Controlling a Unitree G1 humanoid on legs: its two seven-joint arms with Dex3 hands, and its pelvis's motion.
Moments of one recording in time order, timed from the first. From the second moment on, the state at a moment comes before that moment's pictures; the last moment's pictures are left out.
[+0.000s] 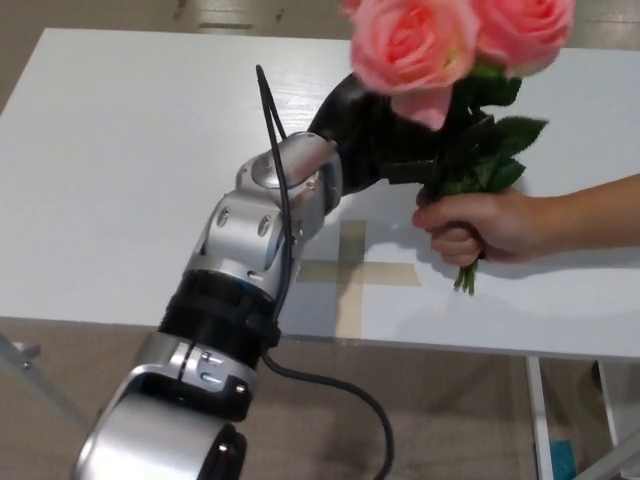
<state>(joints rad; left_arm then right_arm) -0.95 -0.01 -0.07 0.64 -0.17 0.31 -0.33 -0.29 -0.29 0.03 1.33 -0.23 -0.09 -0.05</state>
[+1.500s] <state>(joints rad) -0.57 0.72 0.16 0.01 -0.21 0.35 -0.83 -0.26 -0.30 0.04 1.33 -0.23 -0.09 -0.05</state>
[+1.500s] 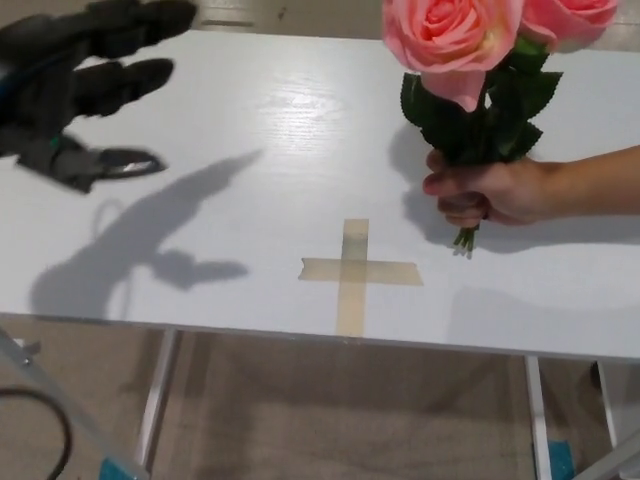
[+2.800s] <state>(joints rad) 0.12 0.46 0.17 0.37 -0.24 0.29 -0.69 -0.22 -0.30 0.07 1.34 -0.23 -0.08 -0.05</state>
